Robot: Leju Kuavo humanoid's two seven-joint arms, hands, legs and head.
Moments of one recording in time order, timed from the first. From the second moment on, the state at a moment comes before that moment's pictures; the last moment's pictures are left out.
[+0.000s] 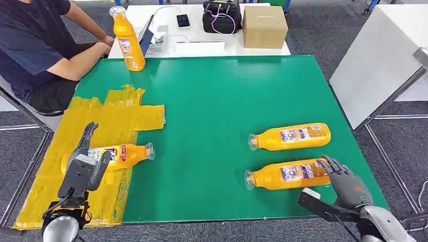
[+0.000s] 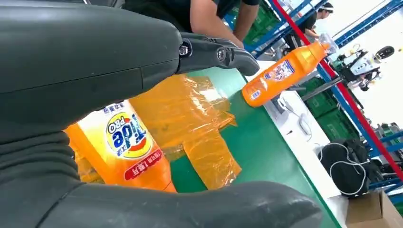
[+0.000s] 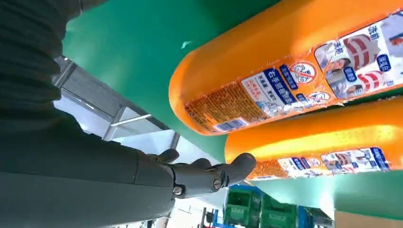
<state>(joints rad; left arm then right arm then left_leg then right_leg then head) 0.09 -0.02 0.06 -1.77 -0.47 0.04 -0.08 0.20 -0.52 0.12 -1.70 0.78 0.19 0.08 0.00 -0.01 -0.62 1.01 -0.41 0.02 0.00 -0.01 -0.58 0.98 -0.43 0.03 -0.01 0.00</state>
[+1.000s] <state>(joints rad) 0.04 -0.03 0.03 -1.74 -0.43 0.05 -0.07 0.02 -0.53 0.28 -1.49 0.91 0.24 0.09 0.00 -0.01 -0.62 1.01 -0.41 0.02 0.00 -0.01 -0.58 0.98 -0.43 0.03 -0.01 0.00</state>
